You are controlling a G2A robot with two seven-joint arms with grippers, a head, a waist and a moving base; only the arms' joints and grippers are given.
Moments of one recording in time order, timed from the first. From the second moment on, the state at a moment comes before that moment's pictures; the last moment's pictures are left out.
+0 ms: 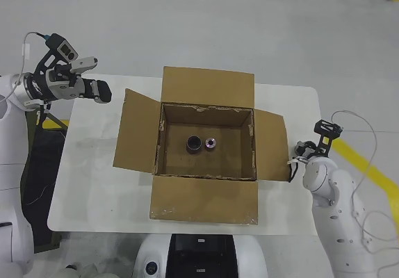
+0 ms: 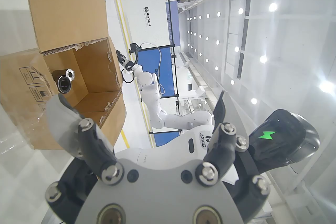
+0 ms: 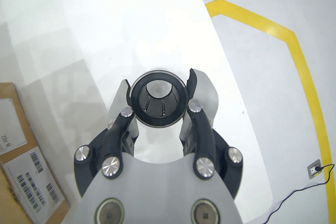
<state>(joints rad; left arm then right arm) 0.86 -0.88 -1.61 -1.32 -0.55 0.11 -1.47 -1.37 -1.31 1.46 -1.67 -1.23 0.50 0.79</state>
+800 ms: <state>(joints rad) 0.86 -0.88 -1.61 -1.32 -0.55 0.11 -1.47 -1.35 -1.33 1.44 -1.65 -1.25 0.55 0.80</state>
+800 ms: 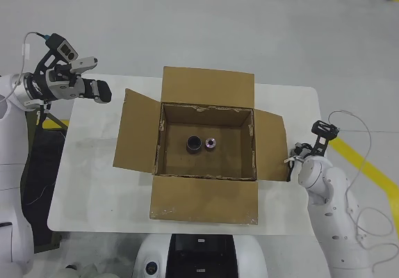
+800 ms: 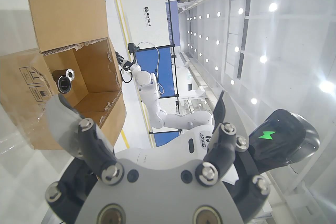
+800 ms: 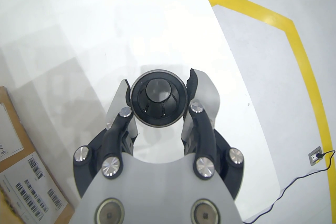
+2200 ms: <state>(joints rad) 0.86 -0.88 -1.61 -1.32 -0.55 0.11 -1.47 -1.47 -1.34 1.39 -2.11 -1.40 0.49 0.75</state>
